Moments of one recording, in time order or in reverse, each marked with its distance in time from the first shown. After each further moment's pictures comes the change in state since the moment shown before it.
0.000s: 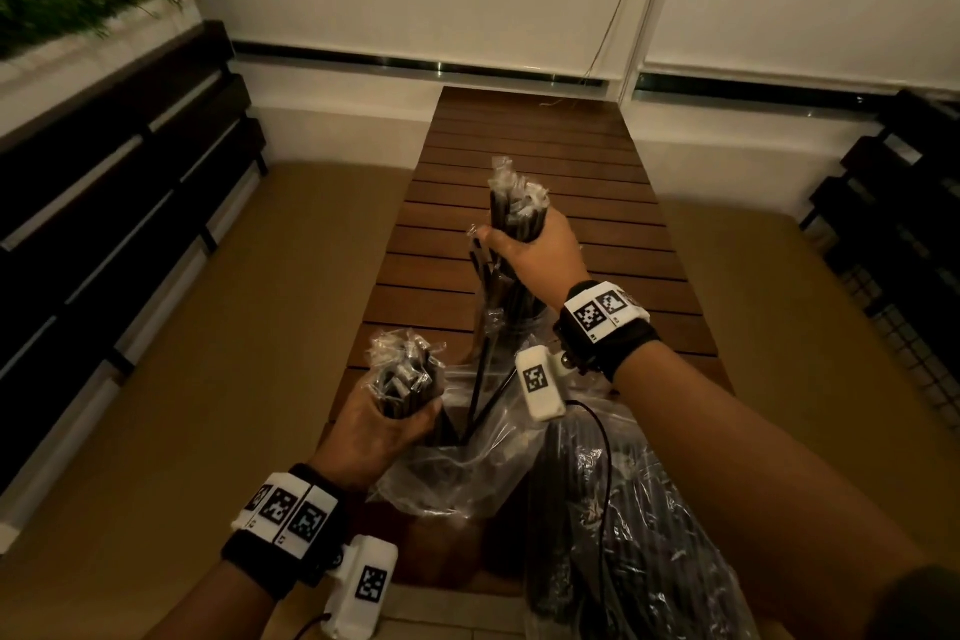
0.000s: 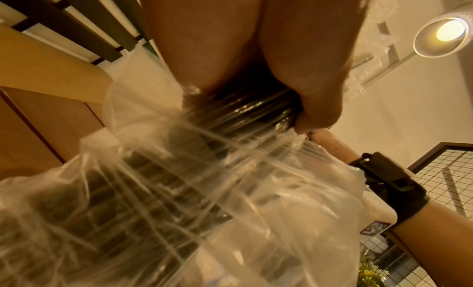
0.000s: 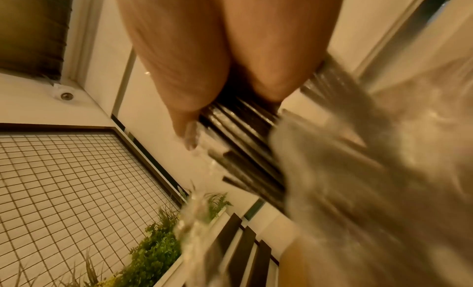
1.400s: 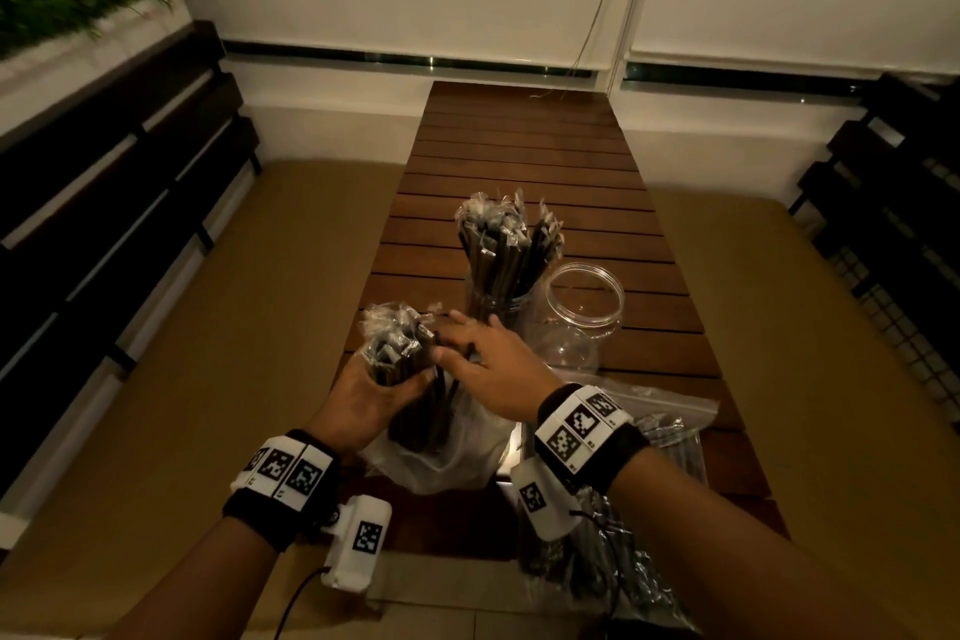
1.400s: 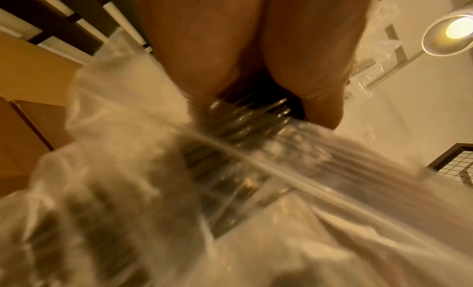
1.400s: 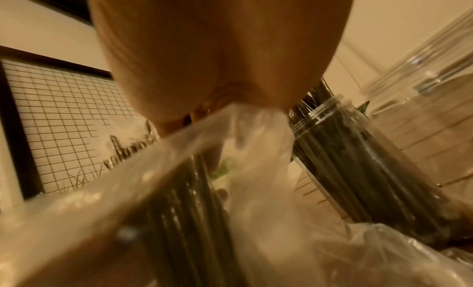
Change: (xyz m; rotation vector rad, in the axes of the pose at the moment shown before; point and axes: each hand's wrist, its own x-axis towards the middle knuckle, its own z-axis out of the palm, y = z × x) left_hand 0.004 -0.005 -0.003 0.029 -0.119 0.053; right_hand -0.118 0.024 0.022 -0.367 -0.552 -0.102
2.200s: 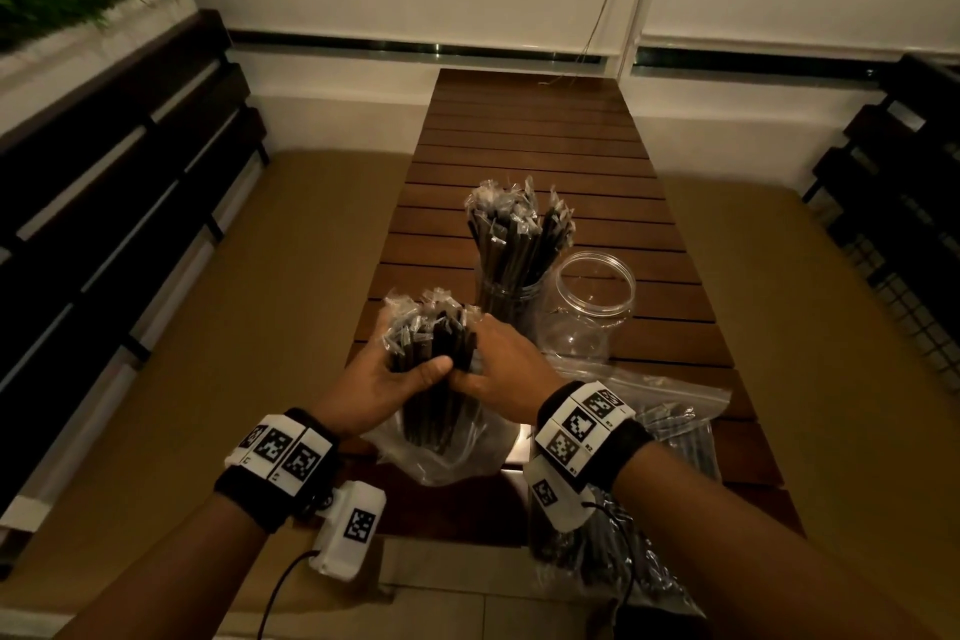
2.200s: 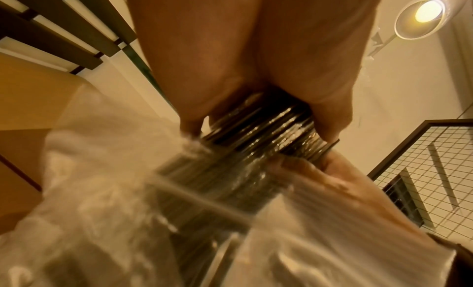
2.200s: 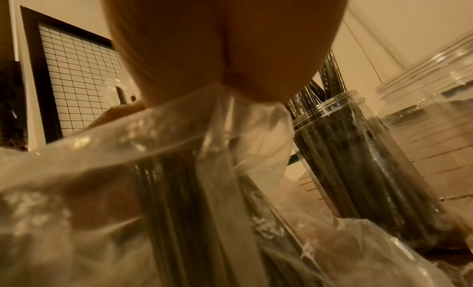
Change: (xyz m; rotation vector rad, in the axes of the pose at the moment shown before) left_hand 0.007 -0.011 -0.020 0.017 -0.180 -0.070; right_hand -0.004 0.003 0.014 -0.061 0.100 -0.104
